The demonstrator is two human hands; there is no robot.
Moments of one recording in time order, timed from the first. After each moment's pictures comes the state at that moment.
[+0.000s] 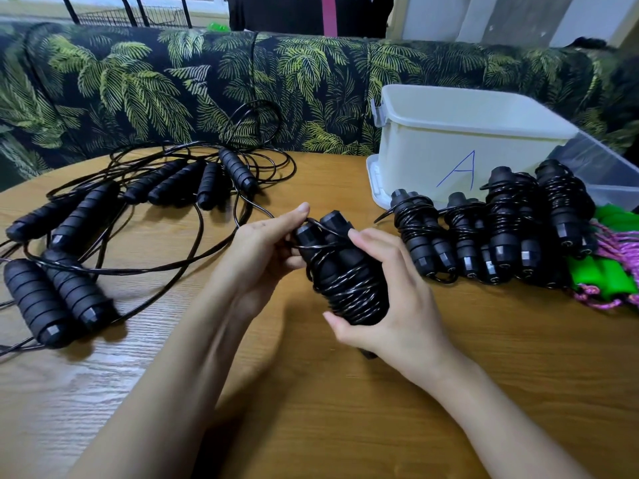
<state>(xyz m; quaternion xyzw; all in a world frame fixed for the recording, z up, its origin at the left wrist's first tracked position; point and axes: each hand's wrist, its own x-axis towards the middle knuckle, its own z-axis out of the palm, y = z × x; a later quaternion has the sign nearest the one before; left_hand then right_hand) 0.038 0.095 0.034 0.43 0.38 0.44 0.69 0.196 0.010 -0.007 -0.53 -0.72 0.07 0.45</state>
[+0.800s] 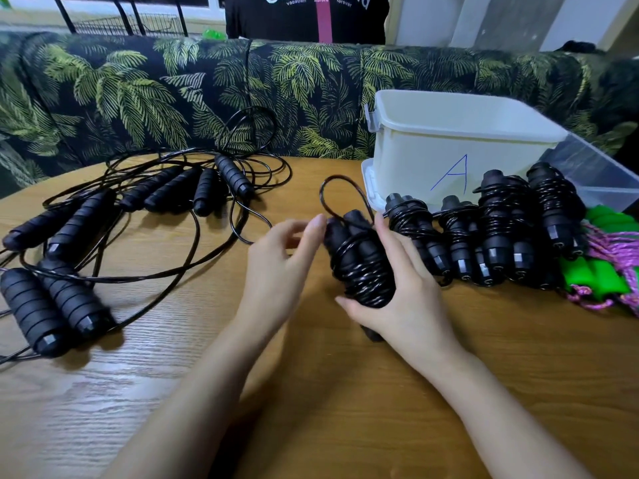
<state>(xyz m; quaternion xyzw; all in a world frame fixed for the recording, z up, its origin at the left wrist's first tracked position) 0.054 0.094 0.001 0.67 0.43 0.49 0.36 0.213 0.023 -0.018 -0.62 -0.66 0.08 0.43</state>
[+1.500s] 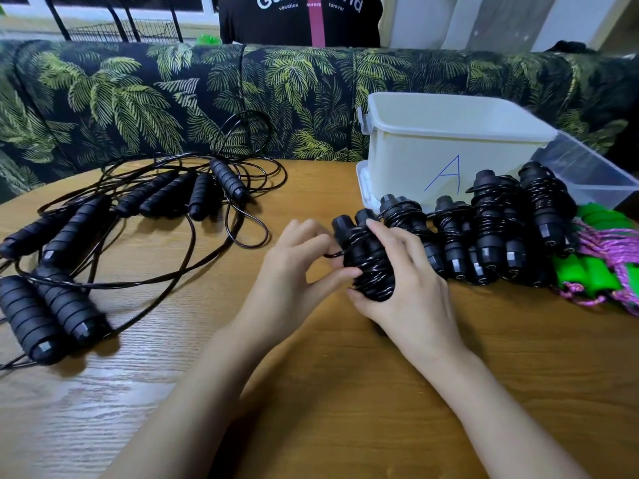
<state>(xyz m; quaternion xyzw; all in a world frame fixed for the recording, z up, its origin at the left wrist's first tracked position) 0.054 0.091 0.005 0.84 0.26 0.45 0.17 0.221 0.024 -0.017 -0.67 -0.65 -0.05 0.37</state>
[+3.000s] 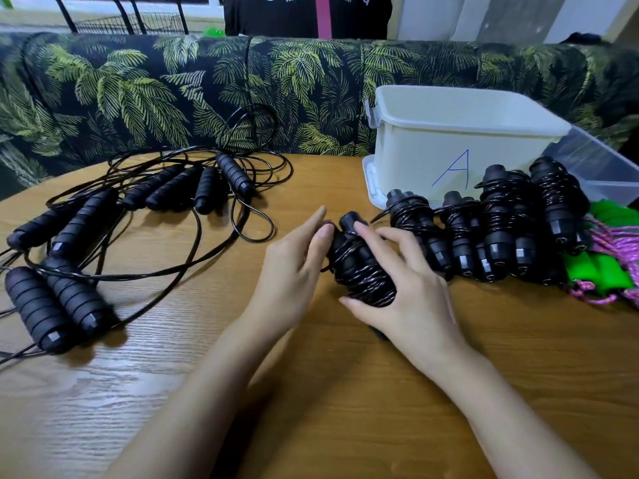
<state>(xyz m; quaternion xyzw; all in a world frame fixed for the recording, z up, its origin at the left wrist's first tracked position) 0.057 0.094 -0.005 0.75 0.39 0.45 0.28 0.215 0.017 -0.011 -0.62 -0.69 -0.01 0.38</state>
